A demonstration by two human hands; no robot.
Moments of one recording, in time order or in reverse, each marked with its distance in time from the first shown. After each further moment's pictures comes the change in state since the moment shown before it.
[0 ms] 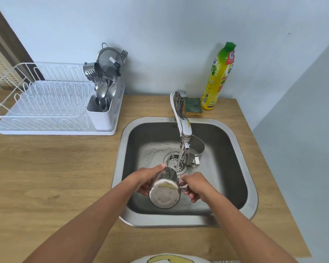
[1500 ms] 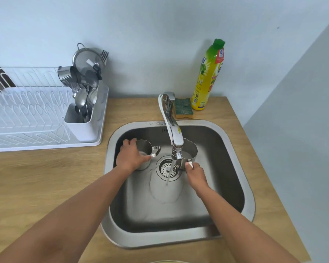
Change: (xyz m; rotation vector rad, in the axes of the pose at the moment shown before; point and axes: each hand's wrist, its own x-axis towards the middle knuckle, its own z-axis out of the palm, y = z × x) left_hand 0.071 0.055 -0.040 0.573 0.564 0.393; right_hand 0.059 -0.007 -0.018 0.009 0.395 -0.102
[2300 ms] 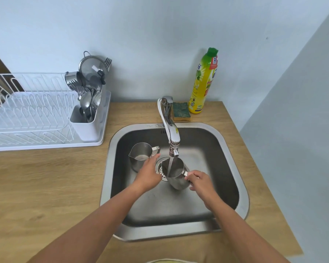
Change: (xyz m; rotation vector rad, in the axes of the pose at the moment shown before) left_hand -0.070 0.027 0.032 -0.381 -0.241 0.142; right_hand -0.045 0.017 -0.030 0.205 -0.078 -0.181
